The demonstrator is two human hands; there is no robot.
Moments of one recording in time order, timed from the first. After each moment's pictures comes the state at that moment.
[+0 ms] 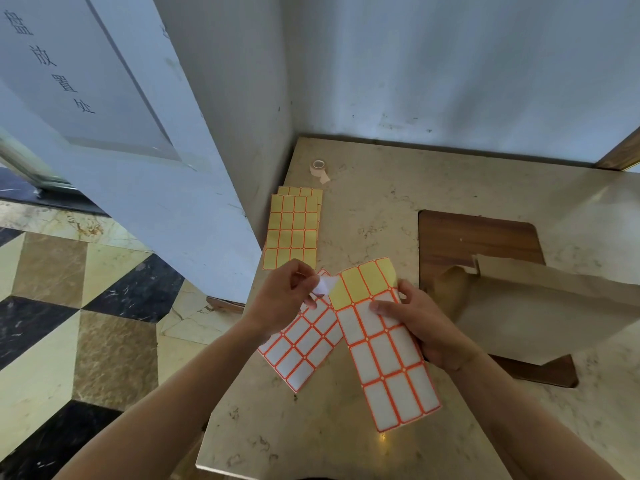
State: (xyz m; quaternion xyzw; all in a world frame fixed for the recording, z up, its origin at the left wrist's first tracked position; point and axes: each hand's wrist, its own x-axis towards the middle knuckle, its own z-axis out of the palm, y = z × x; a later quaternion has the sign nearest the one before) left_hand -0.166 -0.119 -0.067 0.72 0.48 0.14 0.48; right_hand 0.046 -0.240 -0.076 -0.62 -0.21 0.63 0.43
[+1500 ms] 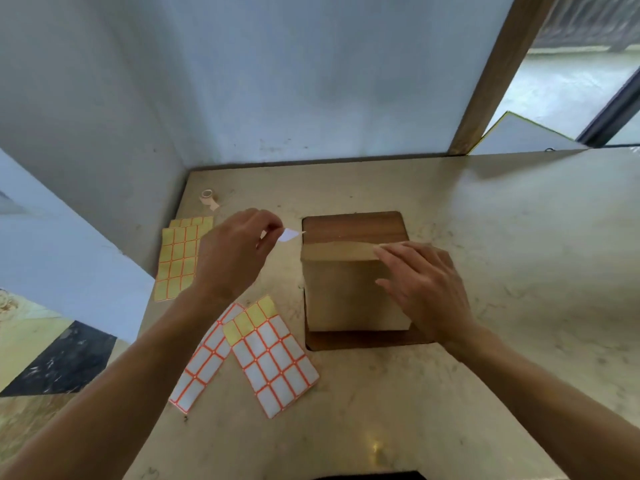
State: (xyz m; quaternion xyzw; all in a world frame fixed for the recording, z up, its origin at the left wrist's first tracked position) left_hand -0.002 -0.185 0.035 0.92 0.29 0.25 0.06; right_hand 0.212 -0.387 -0.013 -0.74 -0.64 -0.15 0.16
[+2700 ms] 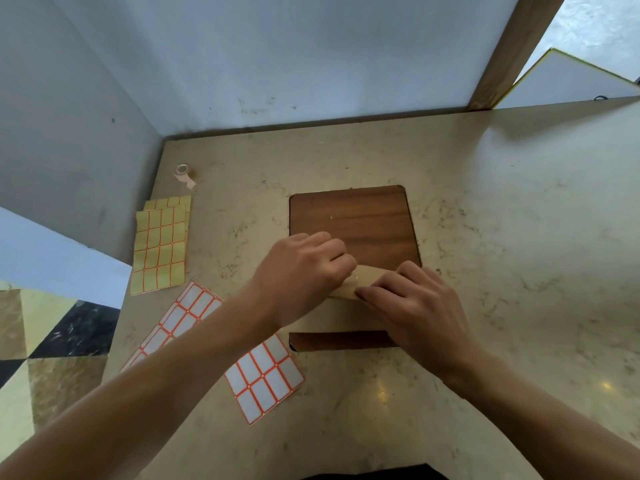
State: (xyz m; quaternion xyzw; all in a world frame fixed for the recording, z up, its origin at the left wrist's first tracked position) left_hand 0.106 -0.225 0.002 1.00 0.02 0.09 0.02; right_hand 0.242 -0.389 -0.026 -0.70 -0.69 -0.03 0.17
